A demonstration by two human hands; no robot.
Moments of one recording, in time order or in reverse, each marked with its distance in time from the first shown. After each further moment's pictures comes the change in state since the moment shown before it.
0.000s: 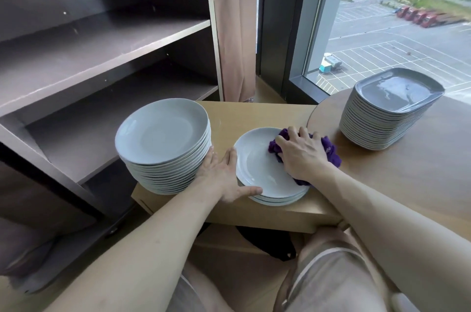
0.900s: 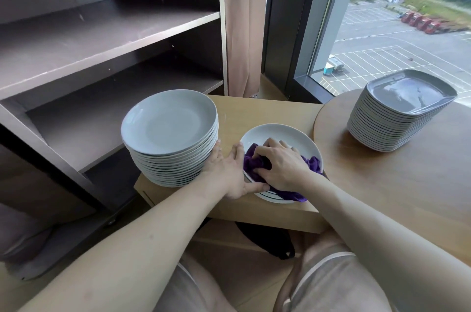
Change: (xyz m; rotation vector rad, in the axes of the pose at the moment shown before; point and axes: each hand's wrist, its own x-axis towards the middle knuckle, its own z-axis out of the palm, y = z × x) left_hand 0.003 -0.001 0.004 0.020 0.039 0.038; right_hand -0.011 -0.053 -0.006 0.510 -0.052 -0.153
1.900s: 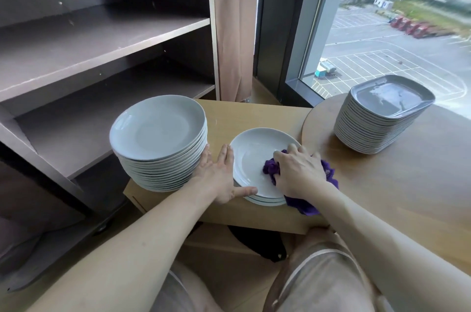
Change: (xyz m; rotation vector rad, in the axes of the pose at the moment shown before) left_hand 0.003 0.001 0.007 0.049 0.002 -0.043; right_hand -0.034 0.023 -0.024 -0.308 -0.017 0.240
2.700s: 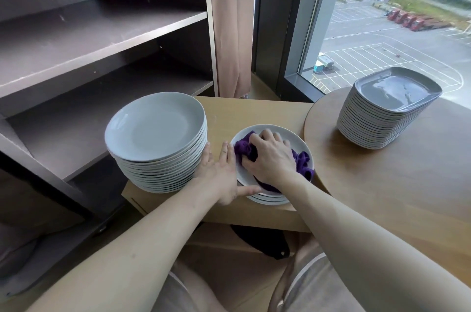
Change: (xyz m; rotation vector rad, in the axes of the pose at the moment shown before) left_hand 0.000 0.005 -0.003 0.071 0.006 0.015; right_hand 0.047 -0.045 0.030 0.187 0.244 -0.050
